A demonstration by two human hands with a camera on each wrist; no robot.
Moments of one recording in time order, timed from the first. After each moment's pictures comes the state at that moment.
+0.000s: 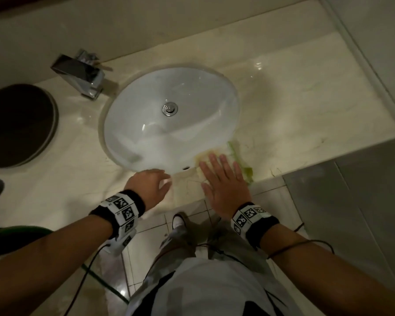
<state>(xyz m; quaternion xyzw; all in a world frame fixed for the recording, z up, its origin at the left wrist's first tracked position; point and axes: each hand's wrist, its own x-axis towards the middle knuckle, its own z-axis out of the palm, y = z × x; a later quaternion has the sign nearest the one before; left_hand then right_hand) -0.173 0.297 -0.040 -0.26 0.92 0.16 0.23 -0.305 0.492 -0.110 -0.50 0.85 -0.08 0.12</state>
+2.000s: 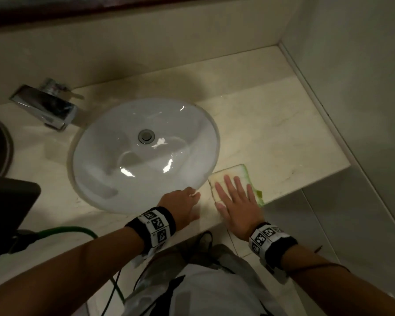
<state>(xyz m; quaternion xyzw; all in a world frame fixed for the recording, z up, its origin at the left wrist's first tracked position) -0.278 0.326 -0.054 -0.06 0.93 0.19 0.30 -0.375 0.521 -0.085 -0.42 0.87 0.05 0.24</state>
